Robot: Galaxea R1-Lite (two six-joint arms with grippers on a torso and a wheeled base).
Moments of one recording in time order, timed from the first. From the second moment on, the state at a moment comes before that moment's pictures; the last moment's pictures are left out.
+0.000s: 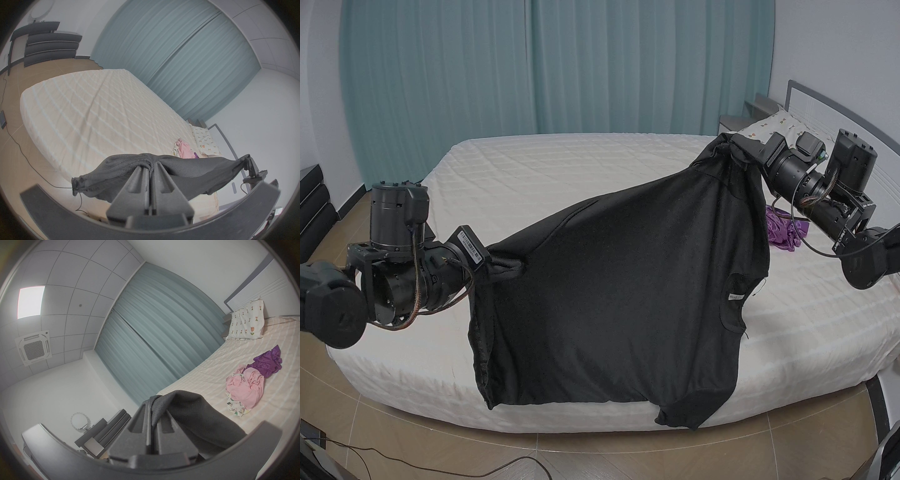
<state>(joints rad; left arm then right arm) -0.39 1.63 -0.87 -0.34 0.18 -0.86 0.29 1.84 -1.08 -0.99 0.17 0.70</state>
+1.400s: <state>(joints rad) -0.24 2.26 -1.22 -0.48 0.18 -0.90 0.35 2.34 -1.25 -1.05 -0.07 0.70</state>
